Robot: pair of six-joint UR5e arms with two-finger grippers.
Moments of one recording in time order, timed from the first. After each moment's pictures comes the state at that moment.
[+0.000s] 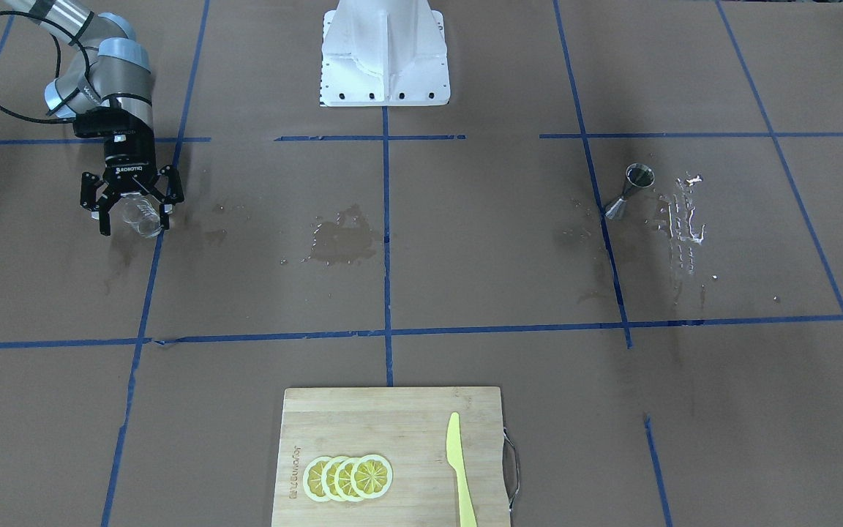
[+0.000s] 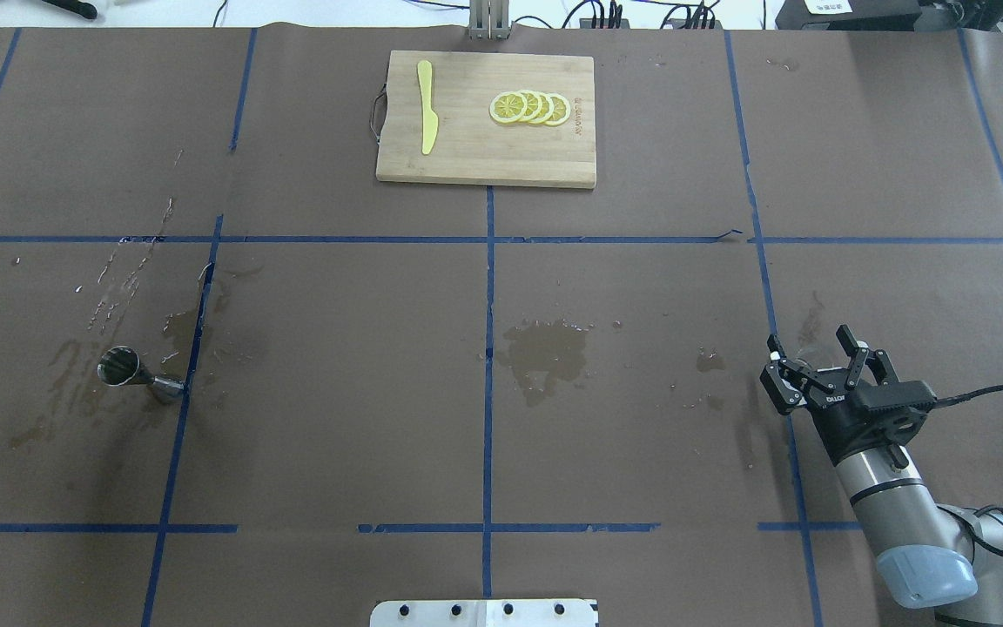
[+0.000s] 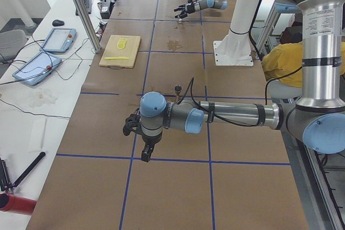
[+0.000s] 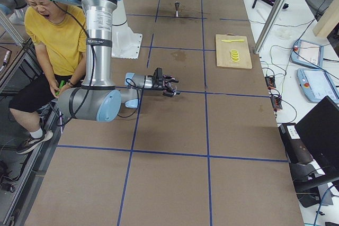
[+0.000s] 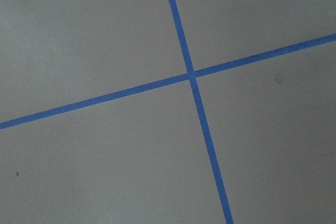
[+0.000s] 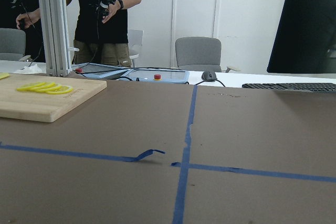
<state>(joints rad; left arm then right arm) -1.52 -1.47 -1.70 -1.73 -2.26 0.08 0.14 -1.64 1.52 -0.25 0.42 1.06</state>
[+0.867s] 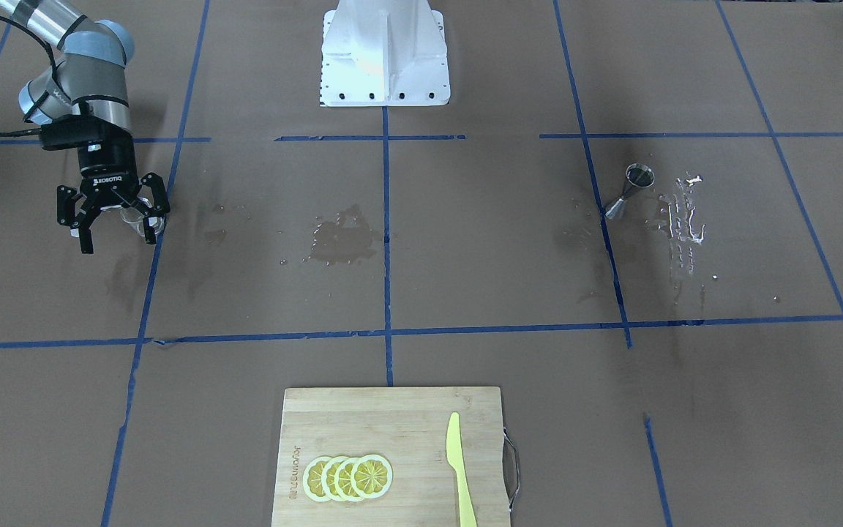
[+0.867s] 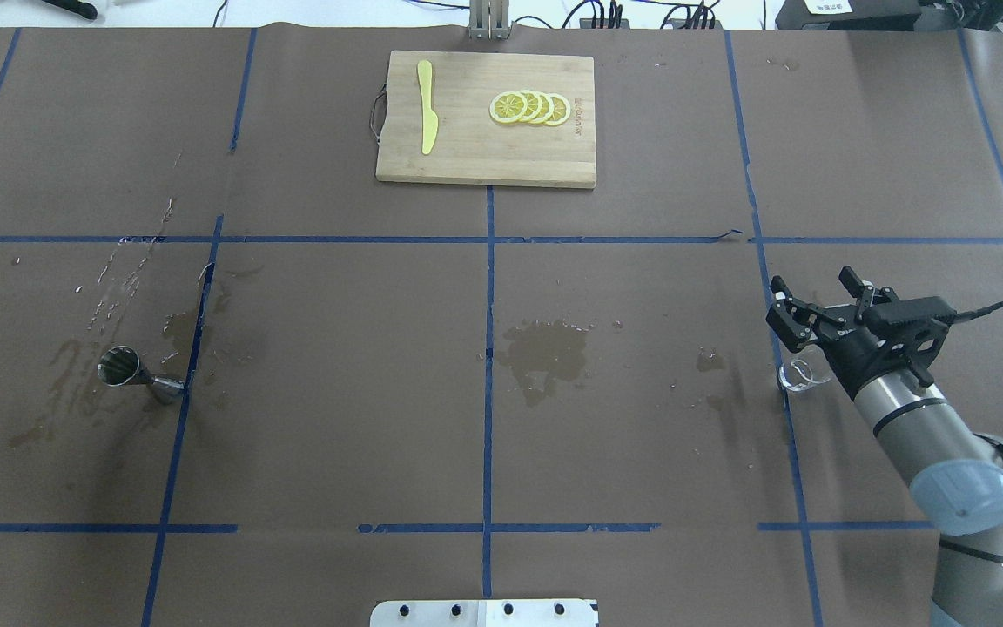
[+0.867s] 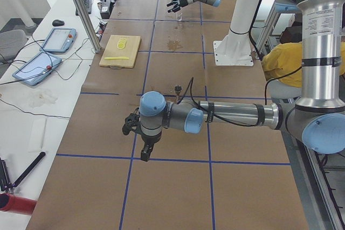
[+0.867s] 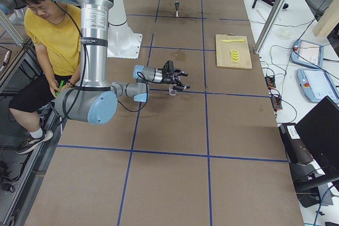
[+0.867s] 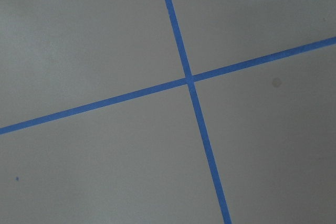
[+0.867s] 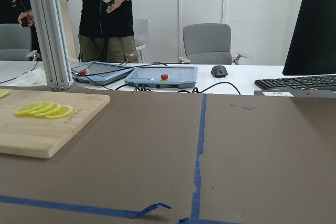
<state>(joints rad) -1.52 -1.48 -1.70 -1.74 -2.26 0.08 0.38 -1.64 1.65 -0.29 0.78 0.99</state>
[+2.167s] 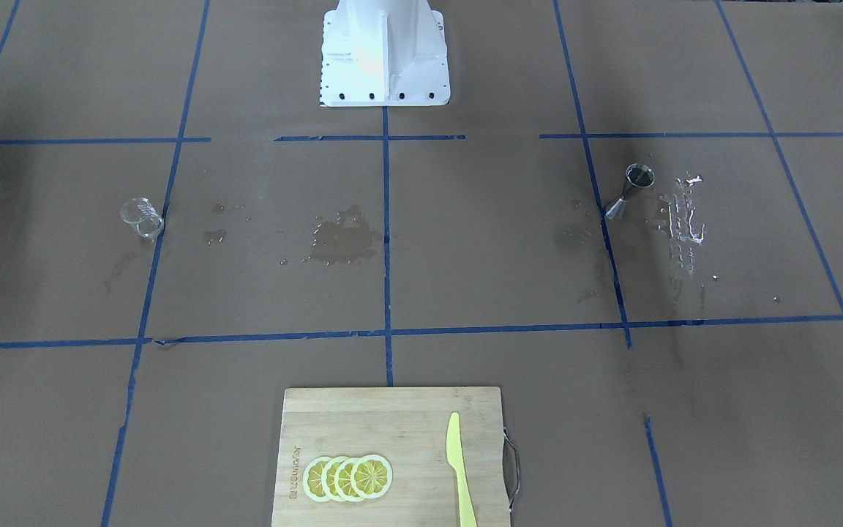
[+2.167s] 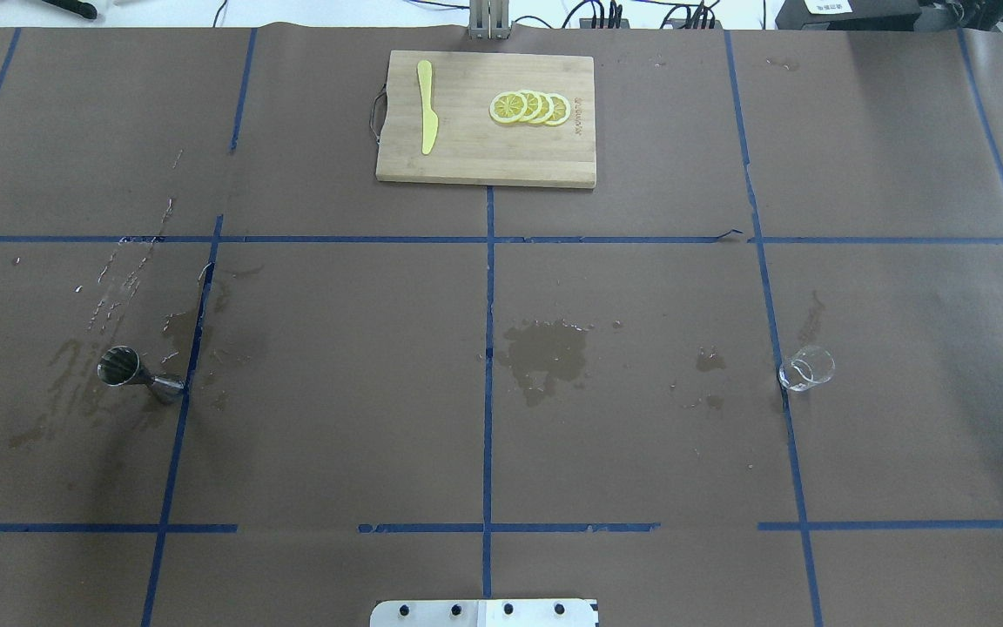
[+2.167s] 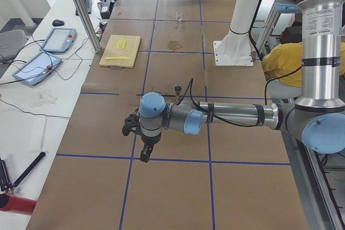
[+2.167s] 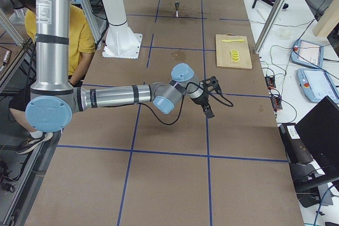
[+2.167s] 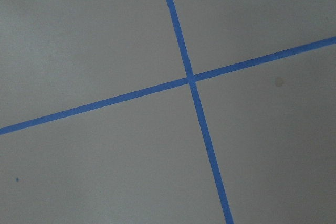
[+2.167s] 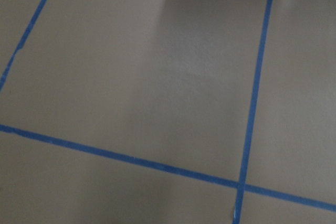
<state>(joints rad) -1.52 -1.48 -1.68 -1.75 -2.26 0.08 1.44 -1.62 1.71 -1.15 2.27 0.24</state>
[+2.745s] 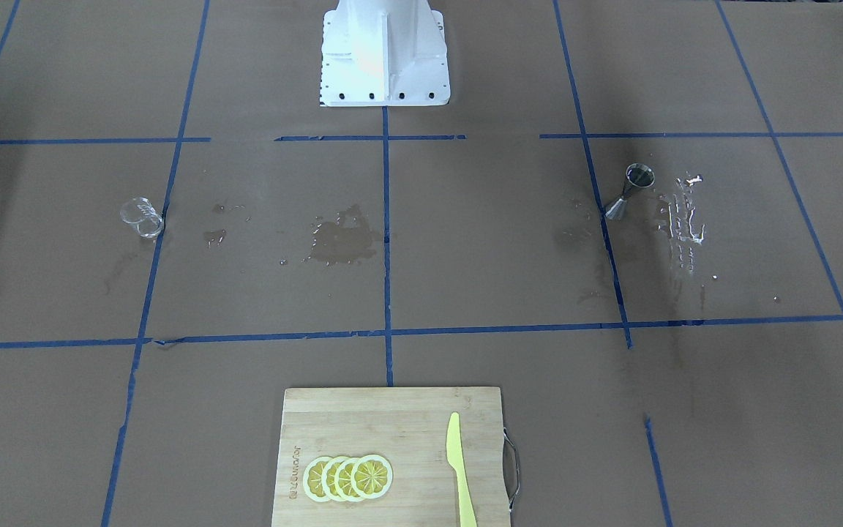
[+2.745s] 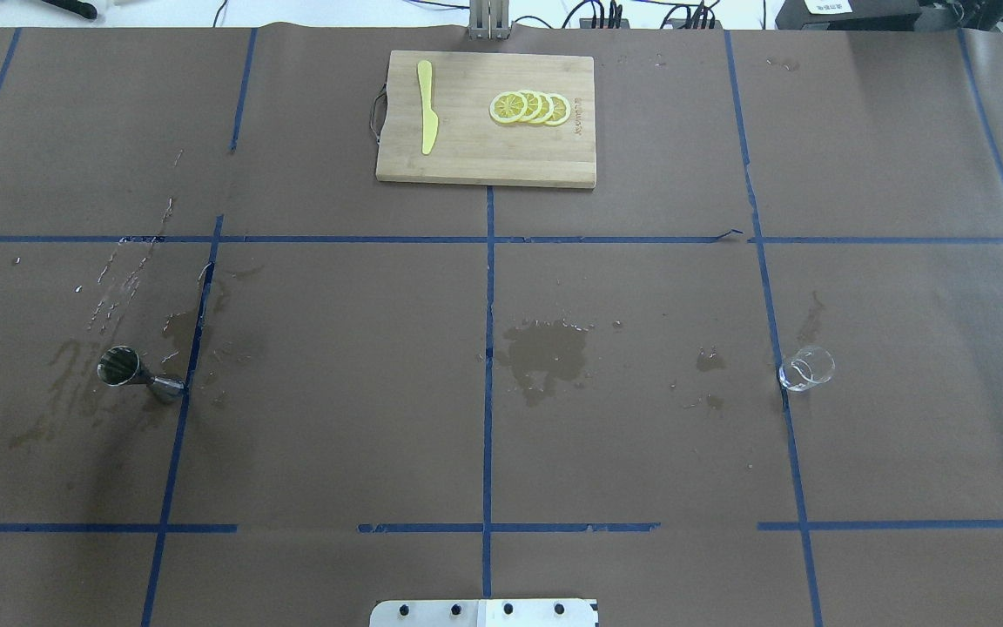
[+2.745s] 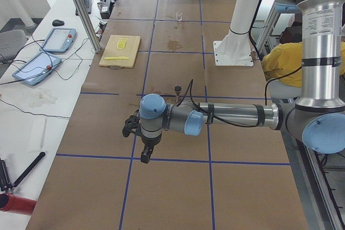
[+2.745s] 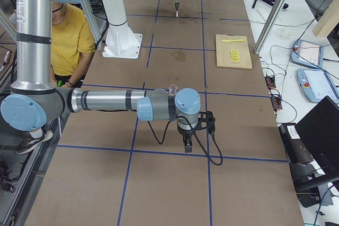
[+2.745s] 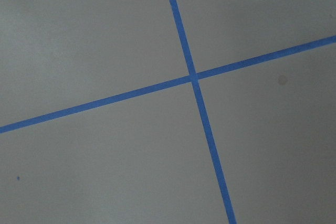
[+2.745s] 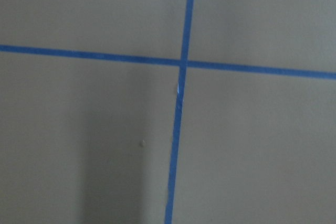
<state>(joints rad) -1.52 -1.47 -1.68 -1.76 -2.26 0.08 1.57 -1.70 1.72 -1.54 2.35 -0.03</state>
